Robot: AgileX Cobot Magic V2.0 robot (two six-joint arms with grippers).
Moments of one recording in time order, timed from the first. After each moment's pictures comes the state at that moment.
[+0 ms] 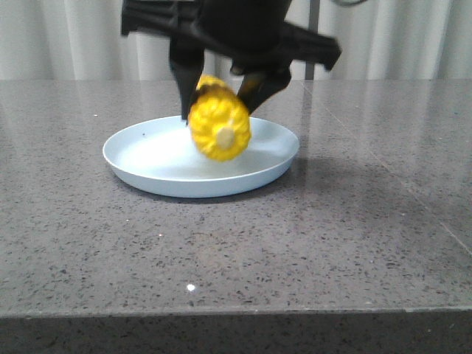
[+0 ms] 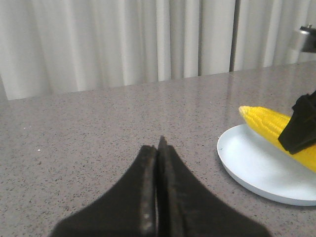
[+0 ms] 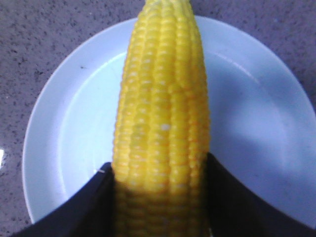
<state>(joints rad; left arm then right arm) -0.36 0.19 -0.34 0.36 0.31 -0.28 0.78 1.73 -1.40 -0.23 0.72 0.85</state>
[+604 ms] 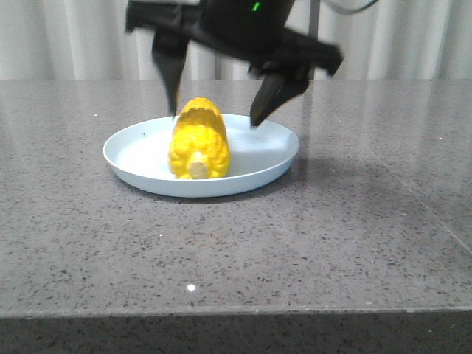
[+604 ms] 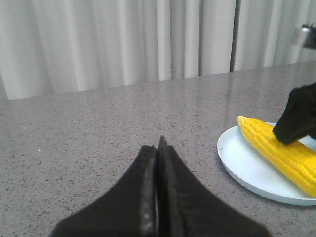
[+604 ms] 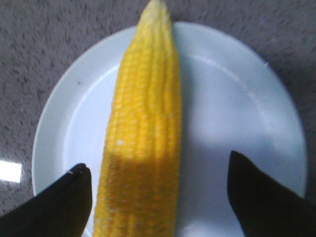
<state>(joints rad) -0.36 0.19 -0.34 0.36 0.31 -0.28 0.73 1.67 -1.40 -0.20 0.72 0.86</state>
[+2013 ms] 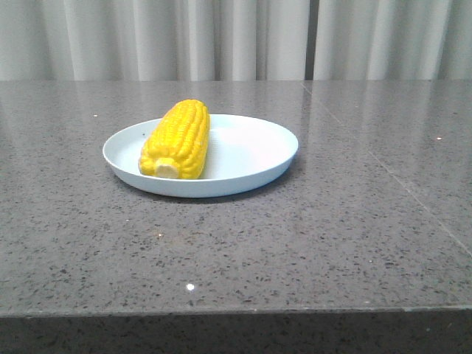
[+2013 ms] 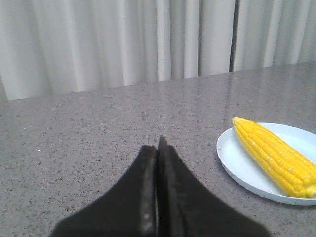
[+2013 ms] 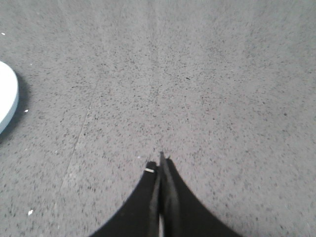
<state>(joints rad) -0.36 0.19 -0.34 0.36 0.31 -0.28 0.07 0.52 -0.46 0.09 0.45 0.02</state>
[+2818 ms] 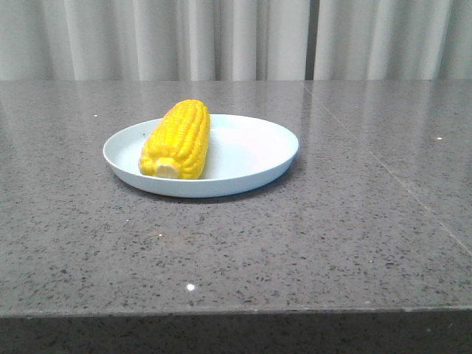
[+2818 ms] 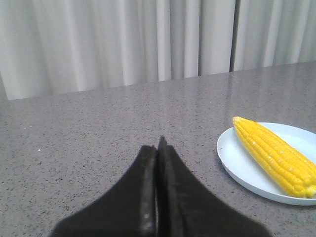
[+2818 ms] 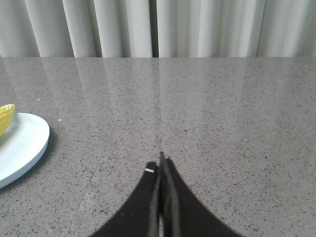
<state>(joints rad) -0.36 0.19 -0.34 0.36 0.31 -0.28 0.07 0.15 -0.36 0.09 0.43 0.02</state>
